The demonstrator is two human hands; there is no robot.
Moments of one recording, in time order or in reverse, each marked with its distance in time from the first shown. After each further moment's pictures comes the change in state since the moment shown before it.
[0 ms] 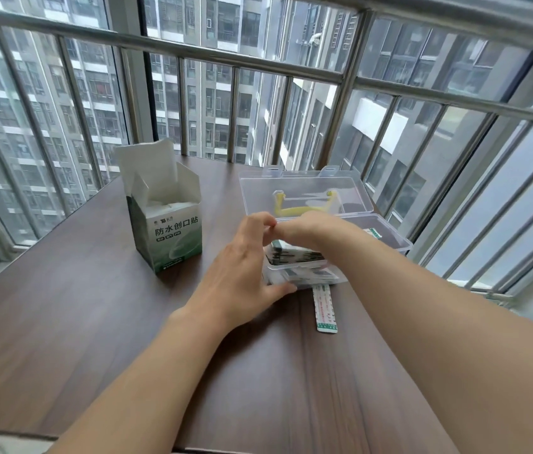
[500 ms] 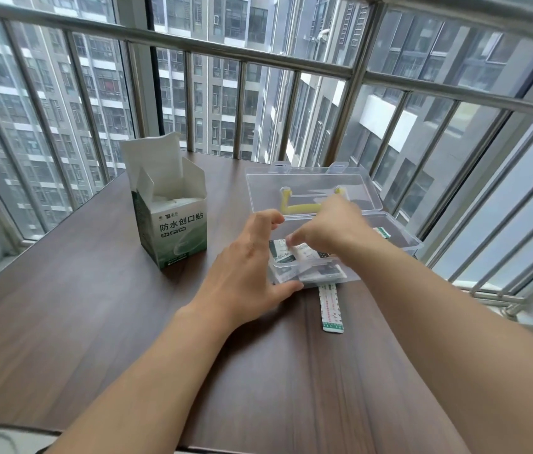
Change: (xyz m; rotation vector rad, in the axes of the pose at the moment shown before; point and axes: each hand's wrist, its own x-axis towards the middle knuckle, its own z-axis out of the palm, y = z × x) left_hand -0.003 0.000 0.002 0.037 0.015 0.007; right_hand 0.011 0.023 0.004 0.098 0.391 -0.006
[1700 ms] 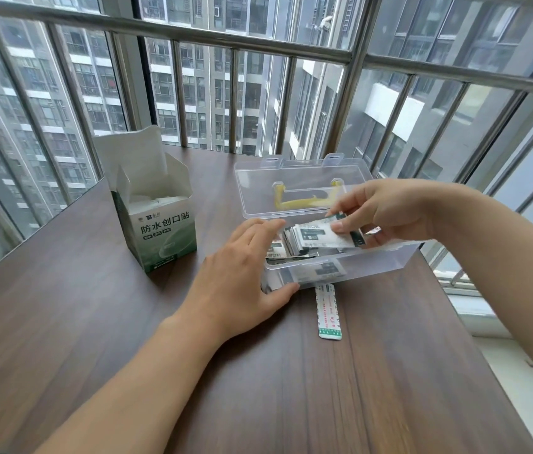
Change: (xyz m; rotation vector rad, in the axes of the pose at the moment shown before) left_hand 0.001 -0.001 0.004 0.225 -0.017 0.031; right_hand 0.055 0.058 -0.065 0.273 -0.556 -0.059
